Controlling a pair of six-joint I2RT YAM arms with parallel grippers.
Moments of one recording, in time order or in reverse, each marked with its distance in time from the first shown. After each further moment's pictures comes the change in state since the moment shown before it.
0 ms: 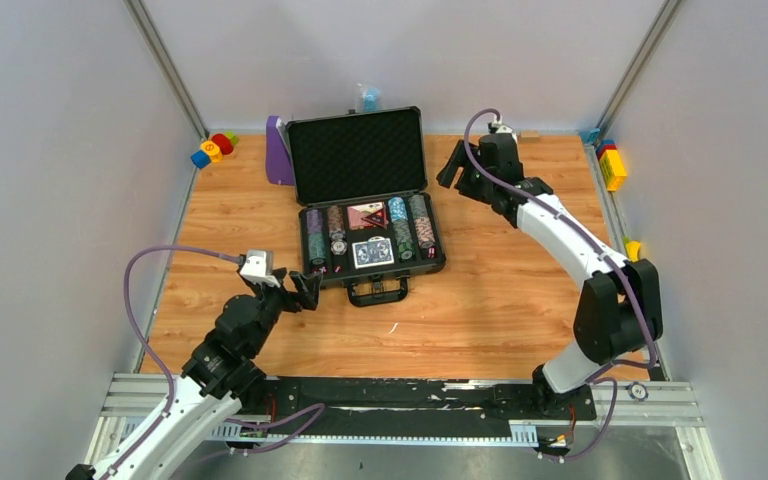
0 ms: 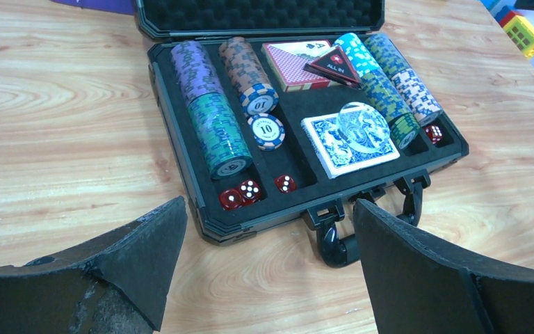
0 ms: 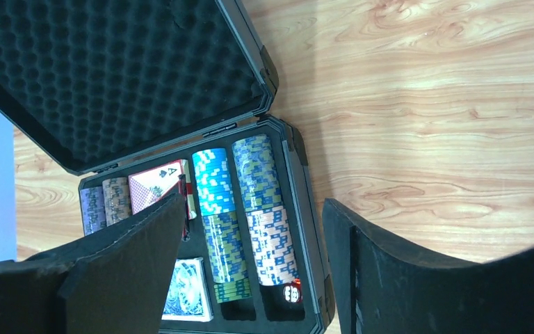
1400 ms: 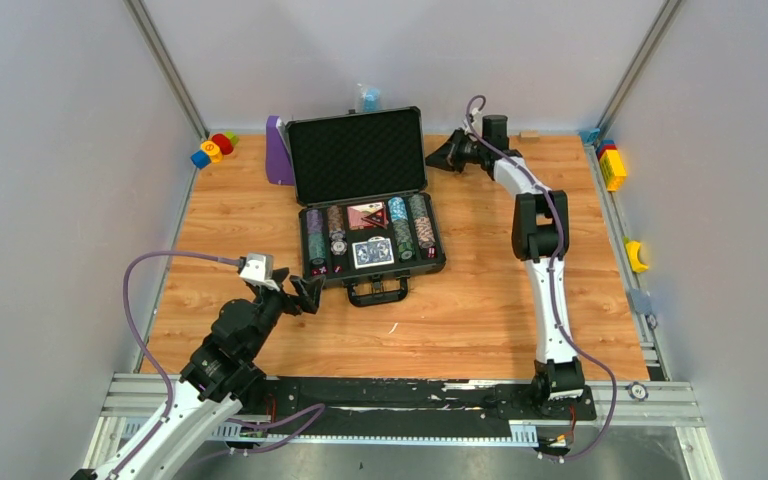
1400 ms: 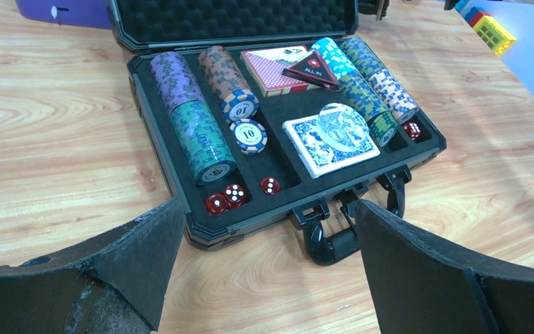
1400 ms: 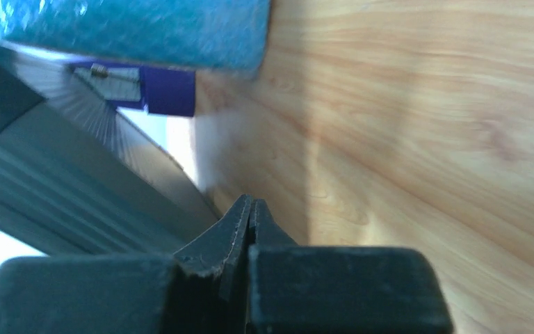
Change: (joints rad) left arm 0.000 -0.062 -0.017 0.005 0.056 0.026; right arm -0.271 1.127 0.998 0.151 -0.889 0.197
